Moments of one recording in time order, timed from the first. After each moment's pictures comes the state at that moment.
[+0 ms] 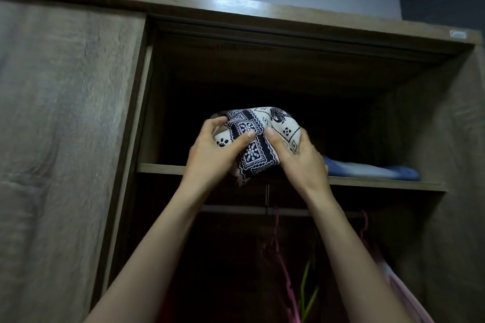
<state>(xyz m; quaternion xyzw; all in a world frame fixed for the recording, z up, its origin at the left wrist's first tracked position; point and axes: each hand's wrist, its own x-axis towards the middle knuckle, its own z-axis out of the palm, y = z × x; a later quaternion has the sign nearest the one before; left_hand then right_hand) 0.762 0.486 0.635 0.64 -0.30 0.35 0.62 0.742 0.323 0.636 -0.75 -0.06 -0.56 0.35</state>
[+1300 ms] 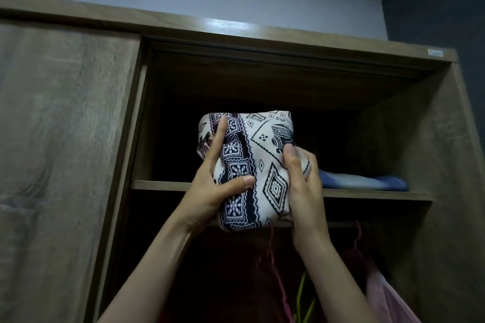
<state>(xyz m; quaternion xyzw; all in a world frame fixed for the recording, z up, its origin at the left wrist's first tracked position) 0.751 0.488 0.613 0.50 -0.55 0.18 0.64 0.703 0.344 0.607 -0.56 -0.24 -0.48 0.63</state>
